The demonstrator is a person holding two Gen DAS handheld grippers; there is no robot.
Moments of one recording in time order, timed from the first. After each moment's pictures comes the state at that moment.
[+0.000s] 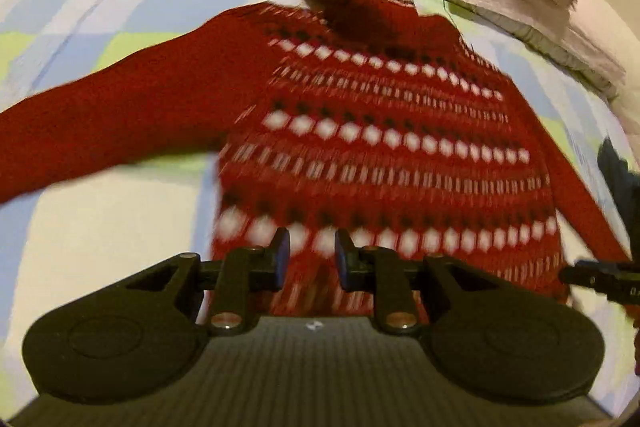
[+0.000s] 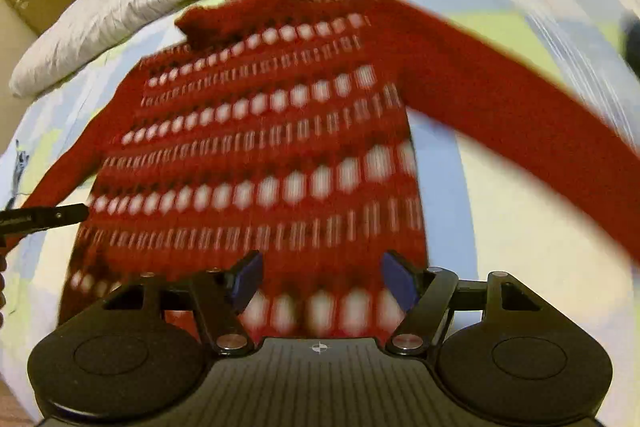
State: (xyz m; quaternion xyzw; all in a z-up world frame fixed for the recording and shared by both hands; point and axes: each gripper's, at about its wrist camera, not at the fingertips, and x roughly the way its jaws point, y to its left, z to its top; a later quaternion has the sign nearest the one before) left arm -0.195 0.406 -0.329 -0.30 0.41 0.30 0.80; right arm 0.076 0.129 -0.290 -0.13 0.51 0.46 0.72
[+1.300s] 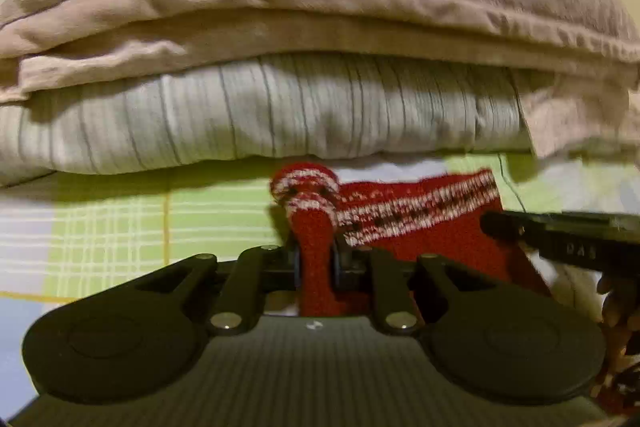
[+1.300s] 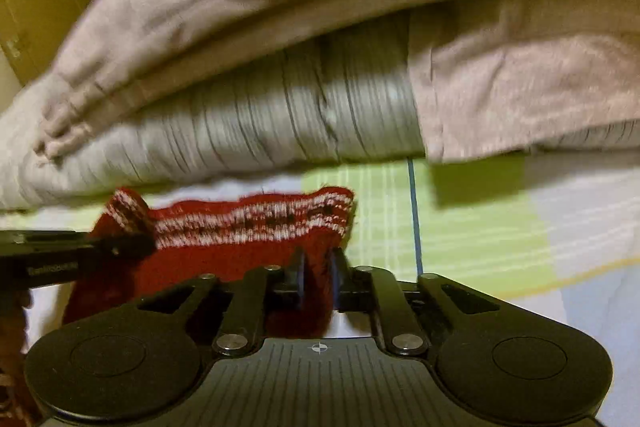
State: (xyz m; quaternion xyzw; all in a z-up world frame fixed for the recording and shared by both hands) left arm 0.106 0.655 -0.389 -0.22 0.35 0.26 0.87; right arm 0.308 0.469 -0.382 -0.09 0.39 0.50 0.76
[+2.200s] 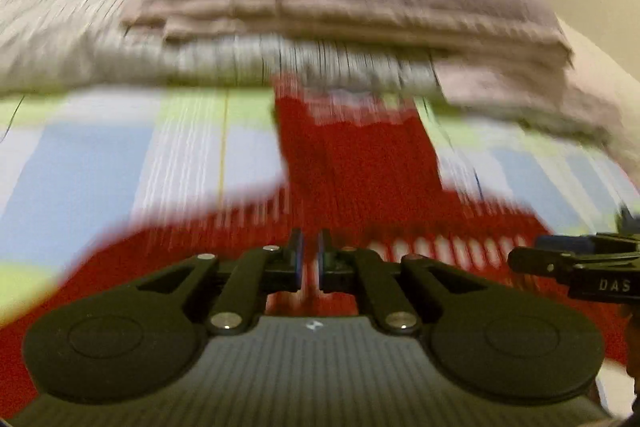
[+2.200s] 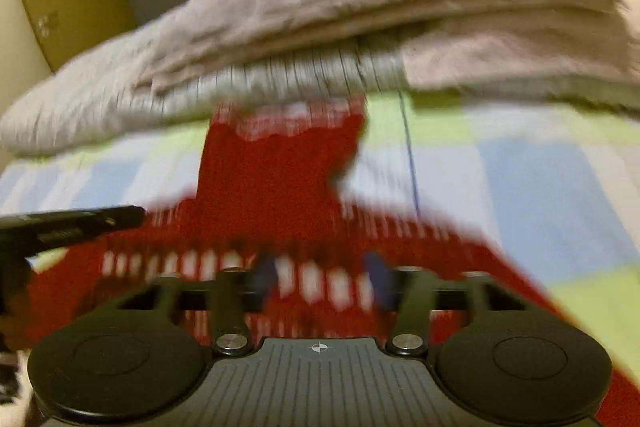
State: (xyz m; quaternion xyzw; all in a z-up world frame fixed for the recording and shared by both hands) left arm -0.063 0.483 -0.361 -0.21 0.33 0.29 0.87; right arm 0.152 0.304 -0.337 -0.14 0.37 0.50 0.77
